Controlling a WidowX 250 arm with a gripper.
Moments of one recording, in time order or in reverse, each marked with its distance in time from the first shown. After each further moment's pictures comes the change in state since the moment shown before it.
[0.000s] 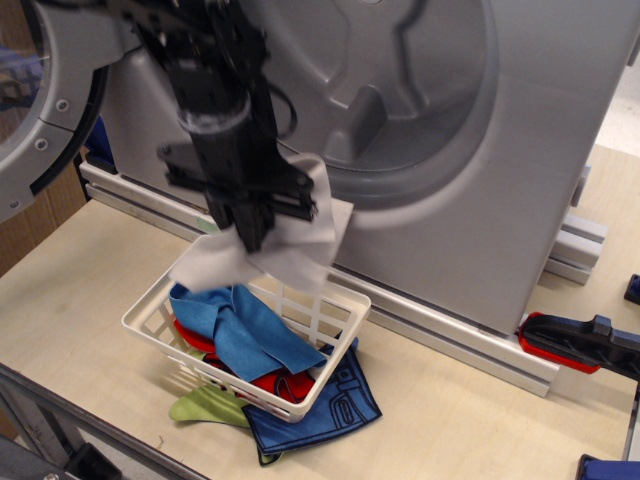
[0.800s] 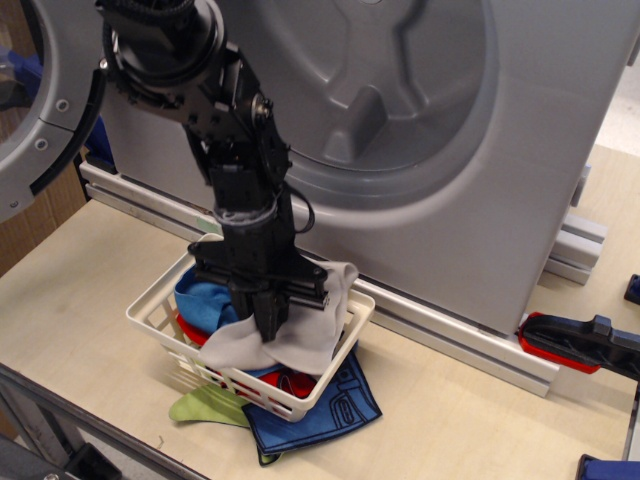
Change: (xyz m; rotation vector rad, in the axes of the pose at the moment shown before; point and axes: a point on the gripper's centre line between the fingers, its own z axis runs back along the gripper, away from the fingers) arm -0.028 -0.004 -0.072 -0.048 0.218 0.041
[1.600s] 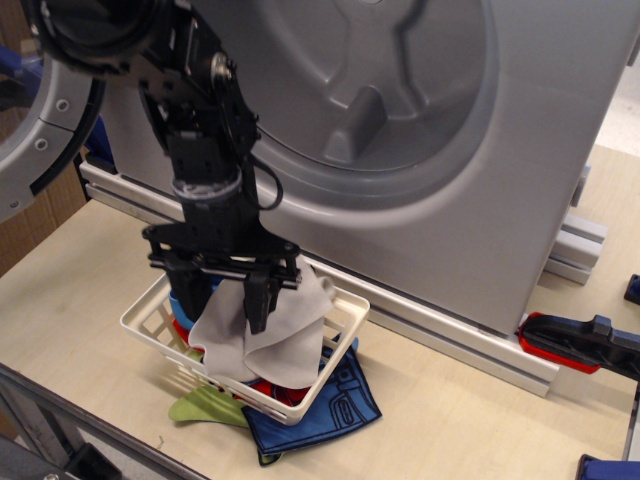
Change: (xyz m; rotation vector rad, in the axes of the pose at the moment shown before) arm -0.022 0.005 0.038 0.031 0.018 0.098
